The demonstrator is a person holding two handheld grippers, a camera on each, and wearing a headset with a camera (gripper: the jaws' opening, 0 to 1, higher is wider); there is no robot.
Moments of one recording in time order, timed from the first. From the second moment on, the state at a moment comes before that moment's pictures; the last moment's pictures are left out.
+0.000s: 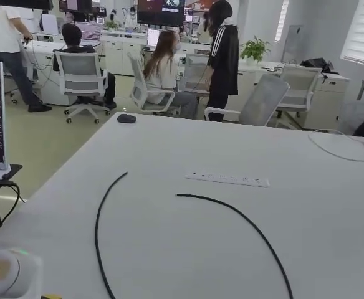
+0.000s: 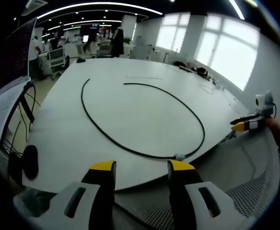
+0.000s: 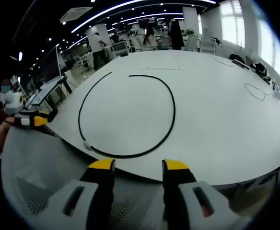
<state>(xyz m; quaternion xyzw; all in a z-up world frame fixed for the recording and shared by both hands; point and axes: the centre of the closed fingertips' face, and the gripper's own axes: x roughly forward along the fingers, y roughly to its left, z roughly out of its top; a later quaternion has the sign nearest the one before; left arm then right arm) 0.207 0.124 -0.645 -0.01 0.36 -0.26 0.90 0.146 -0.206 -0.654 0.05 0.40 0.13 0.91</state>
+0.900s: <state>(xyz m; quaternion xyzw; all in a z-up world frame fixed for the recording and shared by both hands) 0.207 0.125 -0.645 -0.01 0.36 -0.26 0.90 0.145 -0.203 -0.654 0.05 0.40 0.14 0.91</state>
